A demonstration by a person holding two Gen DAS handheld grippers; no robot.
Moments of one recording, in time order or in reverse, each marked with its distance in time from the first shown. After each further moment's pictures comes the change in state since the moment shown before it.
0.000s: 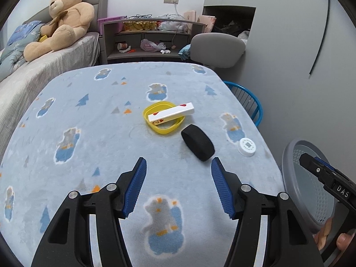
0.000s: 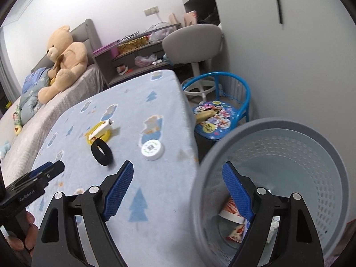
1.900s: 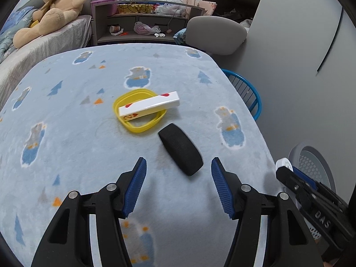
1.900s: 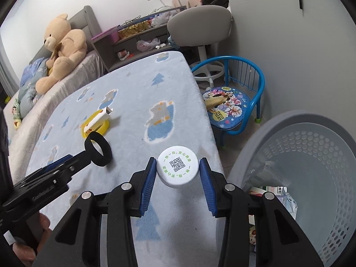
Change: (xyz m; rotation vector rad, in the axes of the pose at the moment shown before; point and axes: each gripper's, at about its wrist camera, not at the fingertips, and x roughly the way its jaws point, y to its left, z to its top) left arm 0.067 -0.028 0.019 -0.036 0.098 -0.045; right arm 0.048 0.012 0.000 0.019 0.089 0.025
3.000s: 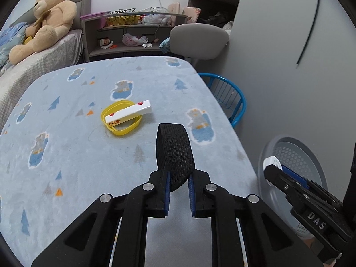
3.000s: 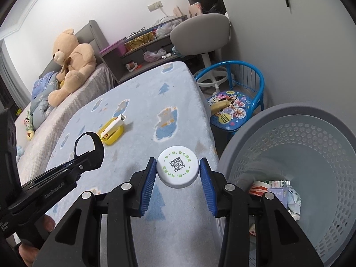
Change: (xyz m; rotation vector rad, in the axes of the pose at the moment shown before) left arm -0.050 -0.041 -0.016 0.083 -0.052 -0.025; right arm -0.047 -0.016 -0.015 0.049 -0.060 0.070
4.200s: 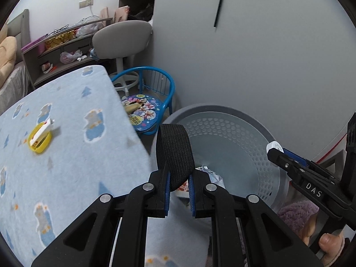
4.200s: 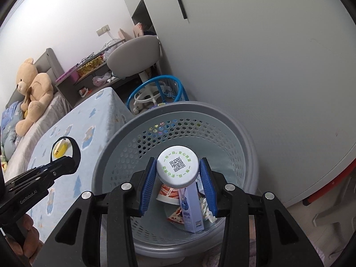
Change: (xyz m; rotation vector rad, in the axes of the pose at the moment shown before) left arm -0.006 -0.158 -0.031 0.287 0.051 -0.215; right arm -0.103 -0.143 -0.029 0.152 -0.101 -0.250
